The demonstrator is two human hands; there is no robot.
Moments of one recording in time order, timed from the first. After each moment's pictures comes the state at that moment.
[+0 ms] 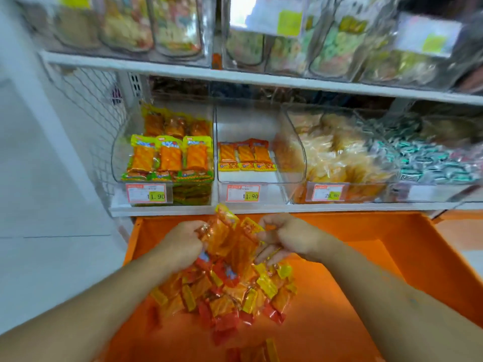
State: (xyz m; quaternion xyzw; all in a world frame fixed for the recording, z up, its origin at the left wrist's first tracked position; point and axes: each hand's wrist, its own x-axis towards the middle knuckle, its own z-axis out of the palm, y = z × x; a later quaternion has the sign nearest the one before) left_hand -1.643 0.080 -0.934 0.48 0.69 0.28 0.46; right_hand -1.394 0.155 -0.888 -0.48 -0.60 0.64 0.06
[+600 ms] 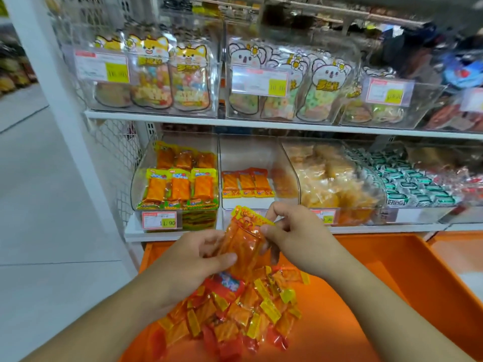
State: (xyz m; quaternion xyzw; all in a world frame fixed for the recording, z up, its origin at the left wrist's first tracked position) left_hand -1.622 0.021 -0.814 0.48 0.56 0.39 0.55; right_hand -1.410 0.099 -0.775 -0.49 -0.75 0.39 0.22
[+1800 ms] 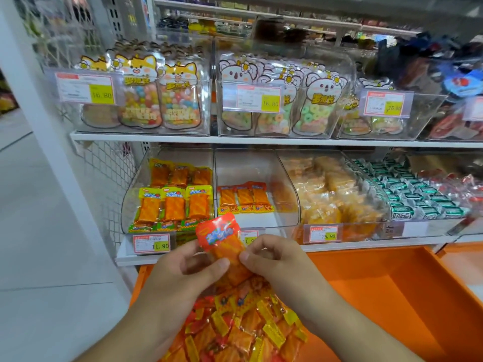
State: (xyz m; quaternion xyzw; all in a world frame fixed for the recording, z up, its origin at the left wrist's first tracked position) left_hand -1.609 0.027 -0.806 0.37 0.56 0.52 0.53; right_hand -1.427 0.091 -0.800 -0.48 -0.62 0.54 0.30
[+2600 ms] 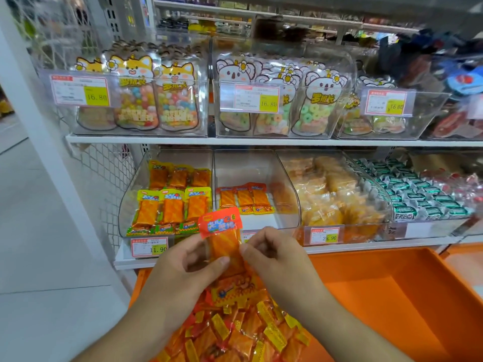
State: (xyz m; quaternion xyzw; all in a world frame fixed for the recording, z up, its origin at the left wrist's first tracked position) left_hand -1.607 0.037 -0.801 0.44 0.59 0.50 0.46; right_hand -1.434 0.099 -0.803 -0.51 -0.68 0.41 0.34
